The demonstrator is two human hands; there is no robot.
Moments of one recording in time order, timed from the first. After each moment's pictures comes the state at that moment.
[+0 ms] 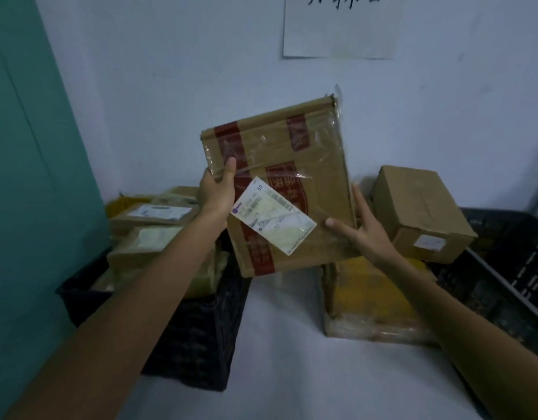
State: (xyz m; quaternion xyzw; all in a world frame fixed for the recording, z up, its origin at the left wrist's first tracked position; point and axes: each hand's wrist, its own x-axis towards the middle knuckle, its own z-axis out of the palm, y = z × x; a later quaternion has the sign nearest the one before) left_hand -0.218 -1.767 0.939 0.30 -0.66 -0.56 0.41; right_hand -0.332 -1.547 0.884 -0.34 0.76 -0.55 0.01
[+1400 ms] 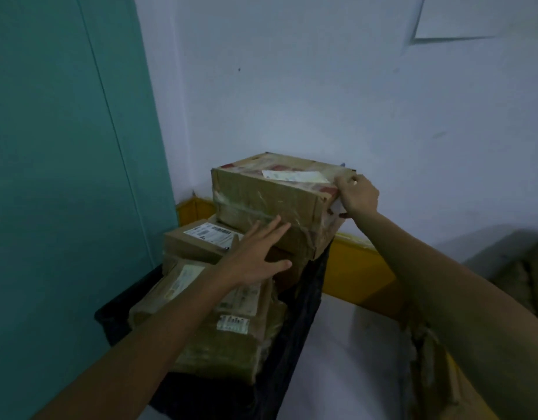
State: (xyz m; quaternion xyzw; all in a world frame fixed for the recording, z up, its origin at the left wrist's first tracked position) left_hand -0.247 -1.894 0.878 0.23 -0.95 -0.20 0.09; right_hand -0.477 -1.842 0.922 -0.28 0.81 -0.52 0.02
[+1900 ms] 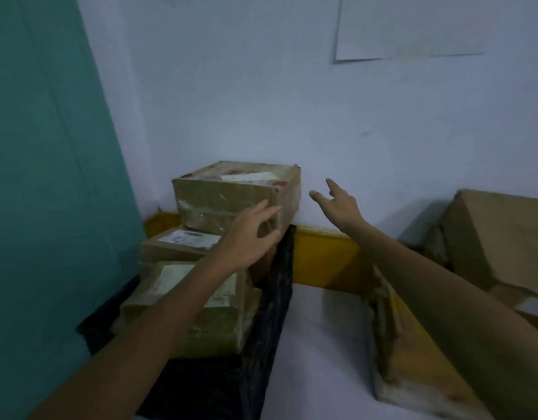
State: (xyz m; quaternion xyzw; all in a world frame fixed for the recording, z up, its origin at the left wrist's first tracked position) left_hand -0.240 -1.840 0.918 0.14 -0.93 -0.23 0.25; right_hand -0.432 -1.743 0.923 -0.33 0.82 -0.48 0.04
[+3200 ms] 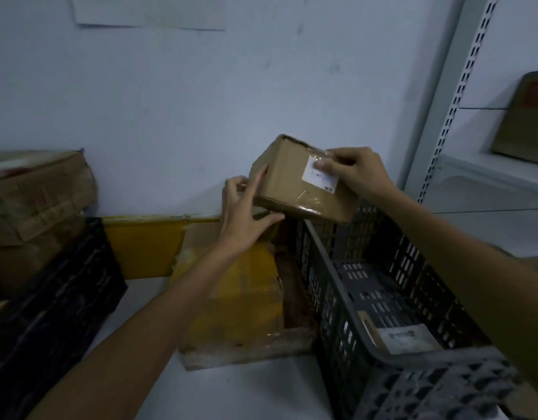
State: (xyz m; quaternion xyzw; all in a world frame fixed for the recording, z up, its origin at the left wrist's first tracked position) left_hand -0.472 -1.504 0.882 0.00 -0.87 -0.35 0.34; right_hand -0.556 -1.308 0.963 -0.31 0.83 -0.43 -0.15
